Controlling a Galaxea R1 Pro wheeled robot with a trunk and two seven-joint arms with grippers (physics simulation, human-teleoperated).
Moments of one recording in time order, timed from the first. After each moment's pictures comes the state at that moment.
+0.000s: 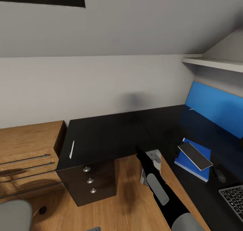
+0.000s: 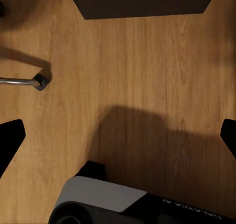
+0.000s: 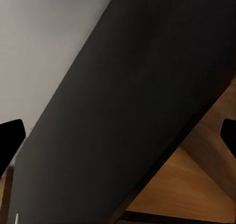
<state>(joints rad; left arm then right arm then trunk) -0.16 -0.06 -0.62 -0.63 0.65 -0.04 0.63 -0.51 0.09 0.29 -0.95 -0.97 -0.15 -0.14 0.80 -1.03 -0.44</state>
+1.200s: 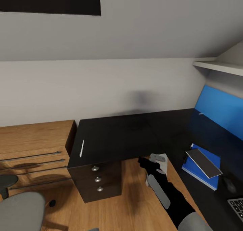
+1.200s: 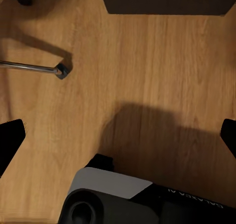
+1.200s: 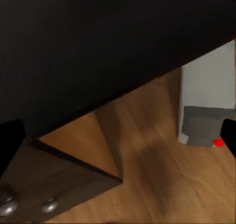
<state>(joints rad) -0.16 -0.06 -0.61 -0.61 0.65 -0.04 0.63 -0.51 0.01 0.39 -1.05 -0.65 0.23 -0.50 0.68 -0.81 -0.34</state>
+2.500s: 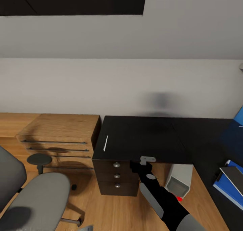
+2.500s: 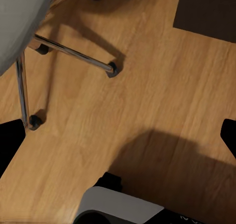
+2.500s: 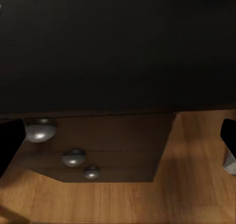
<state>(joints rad) -0.16 -0.02 -0.61 -0.61 0.66 -0.13 0.63 -0.51 0.02 0.57 -1.03 -0.55 0.22 -0.50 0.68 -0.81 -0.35</state>
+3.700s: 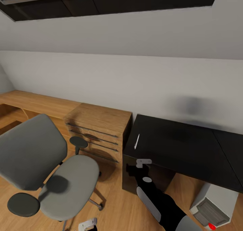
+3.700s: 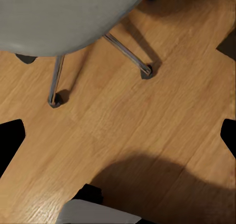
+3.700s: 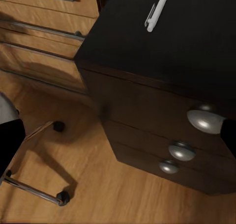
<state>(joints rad) -0.16 -0.02 -0.62 -0.71 0.65 -0.13 0.63 -0.51 0.03 0.64 -1.01 -0.54 0.22 -0.50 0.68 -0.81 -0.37</state>
